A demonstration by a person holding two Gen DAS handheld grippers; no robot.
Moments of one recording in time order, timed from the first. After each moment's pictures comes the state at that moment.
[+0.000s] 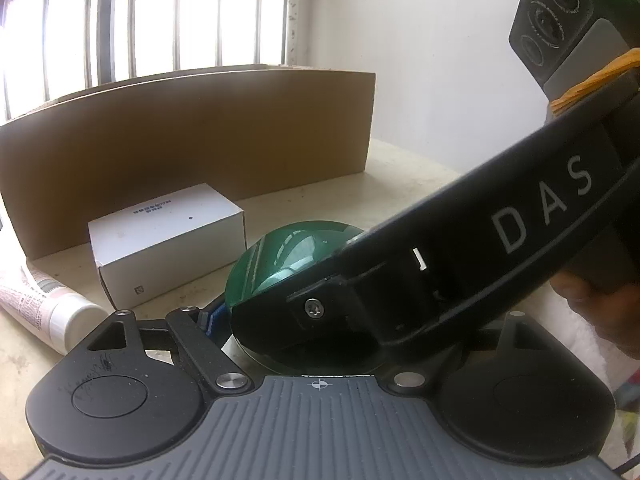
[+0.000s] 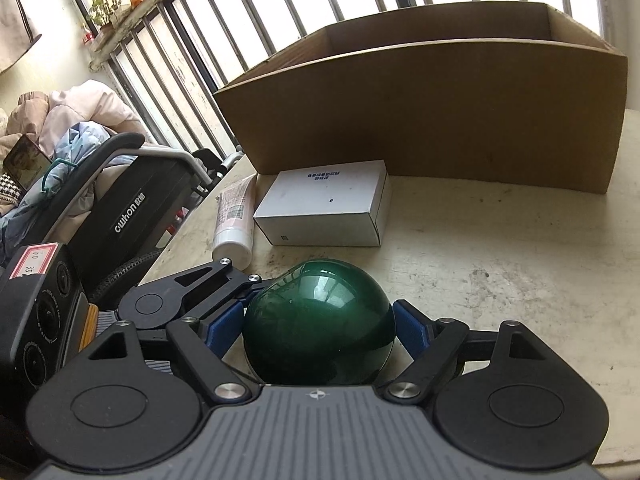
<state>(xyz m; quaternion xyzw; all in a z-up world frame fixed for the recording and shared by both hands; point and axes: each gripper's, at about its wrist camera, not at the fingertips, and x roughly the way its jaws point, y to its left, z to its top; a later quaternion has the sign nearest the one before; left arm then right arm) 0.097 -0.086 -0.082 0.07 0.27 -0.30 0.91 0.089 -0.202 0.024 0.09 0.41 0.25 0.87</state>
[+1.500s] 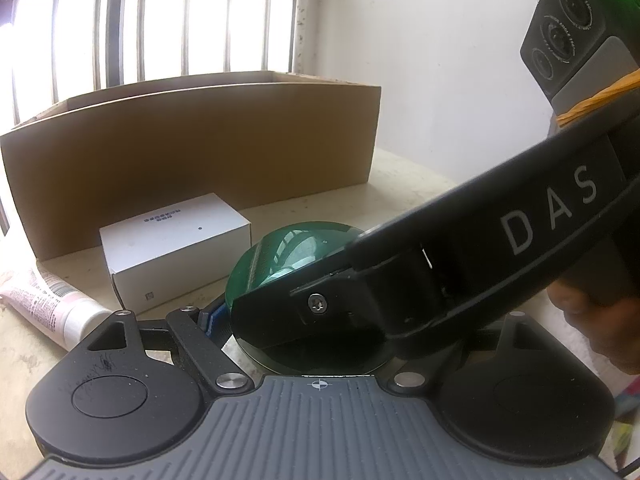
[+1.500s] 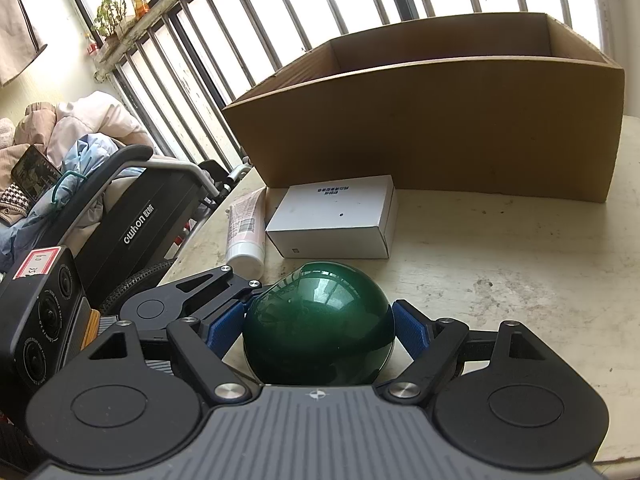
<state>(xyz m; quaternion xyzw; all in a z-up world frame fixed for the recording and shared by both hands) 0.095 -0.084 -0.078 0.06 0.27 -0.30 0.92 0.087 -0.205 0.032 0.10 0.40 0.25 0.88</state>
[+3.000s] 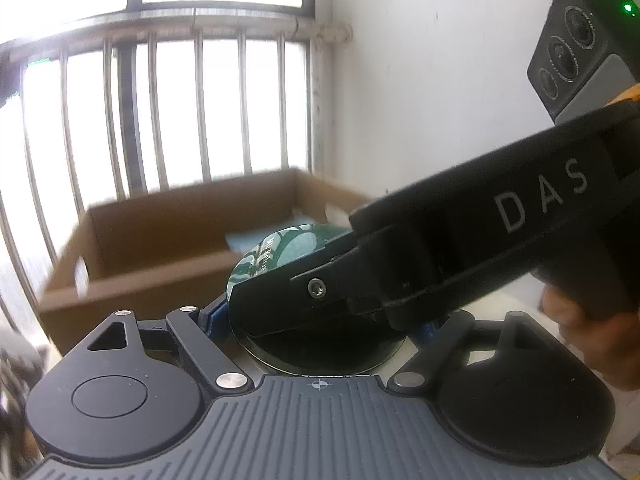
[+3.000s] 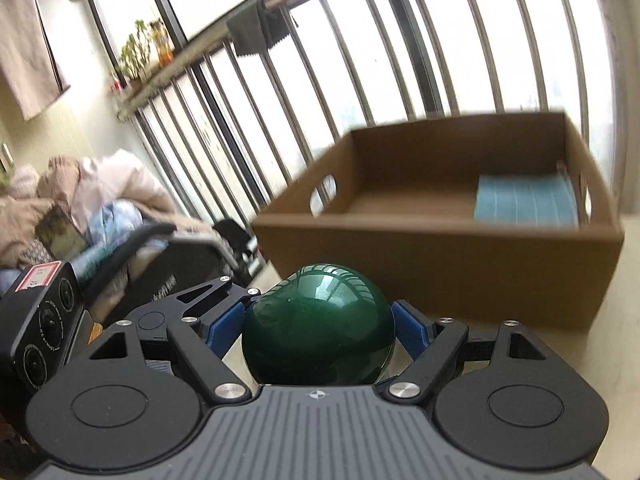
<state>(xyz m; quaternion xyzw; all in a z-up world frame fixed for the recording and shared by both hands) 0.139 -0.076 0.024 0.07 0.18 -0.27 0.94 0.132 -0.217 0.127 0.11 0.31 0.28 0.90</state>
